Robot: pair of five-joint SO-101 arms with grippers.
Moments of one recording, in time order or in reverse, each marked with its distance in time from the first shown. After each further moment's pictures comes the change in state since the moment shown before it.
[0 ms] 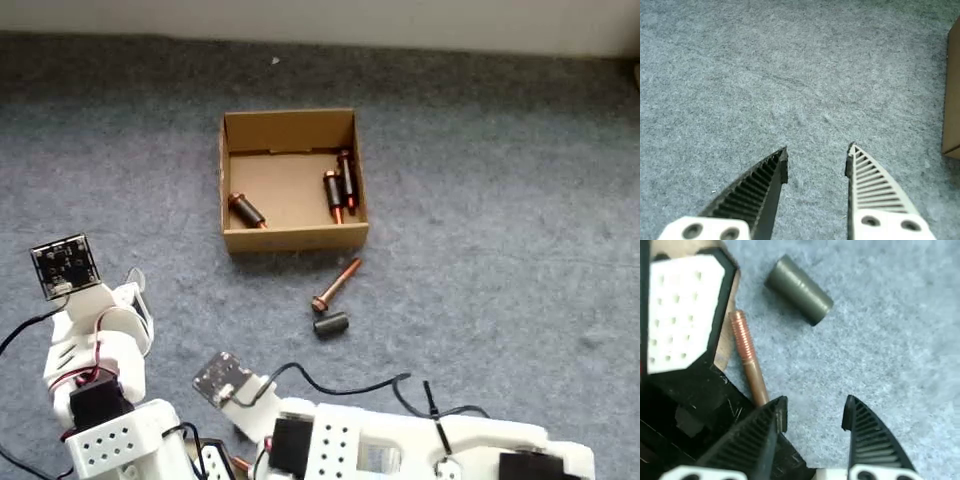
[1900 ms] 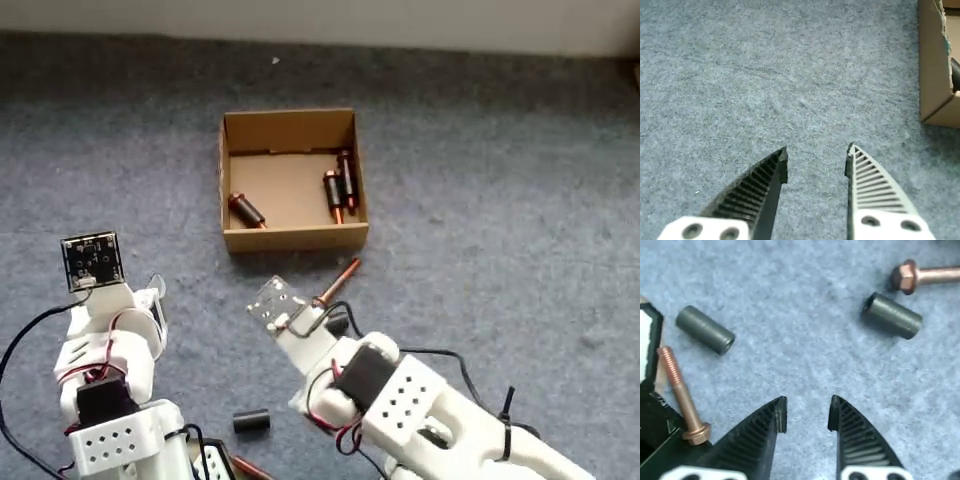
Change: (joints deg) left arm 5.3 0.0 -0.4 3.6 -3.3; right arm 24.3 -14.4 3.3 3.7 24.4
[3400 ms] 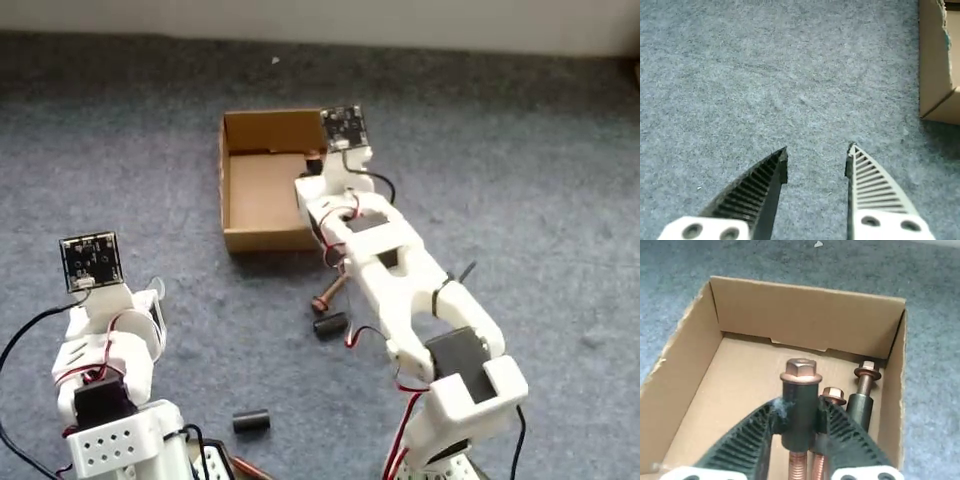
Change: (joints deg) left arm 0.0 0.0 -1.2 2.3 0.0; right arm 35.3 55.5 -30.2 -67.2 1.1
